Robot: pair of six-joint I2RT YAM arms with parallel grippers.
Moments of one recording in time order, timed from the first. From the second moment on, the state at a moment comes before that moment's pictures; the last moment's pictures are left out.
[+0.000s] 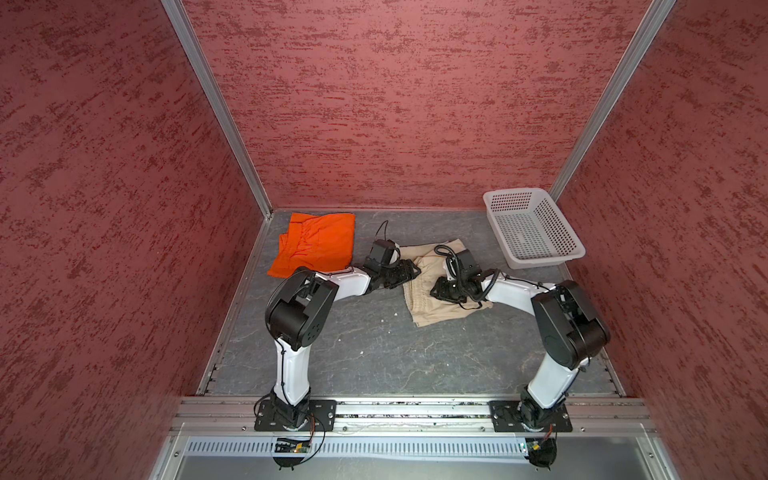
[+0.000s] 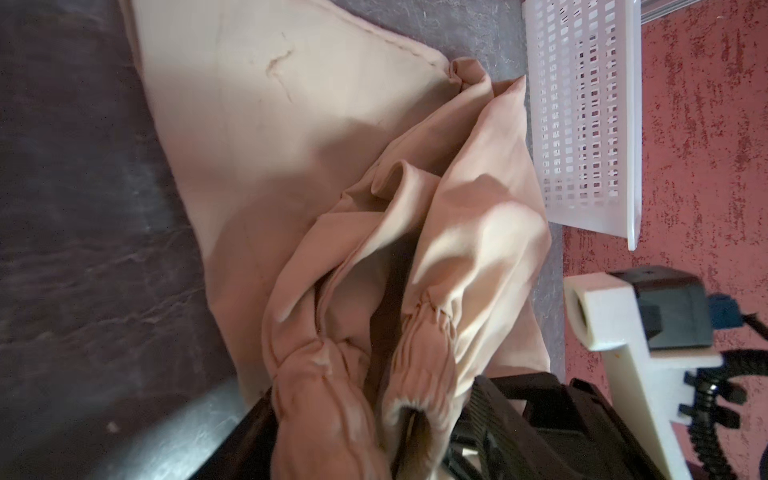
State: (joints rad) left arm -0.53 1.98 1.16 0.10 0.38 -0.83; right arm 0.44 1.78 0.97 -0.22 -0.30 0.59
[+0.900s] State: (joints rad) left arm -0.38 2.09 1.29 -0.03 0.48 -0.72; right arm 0.34 1.57 0.95 -0.21 -0.33 0.56
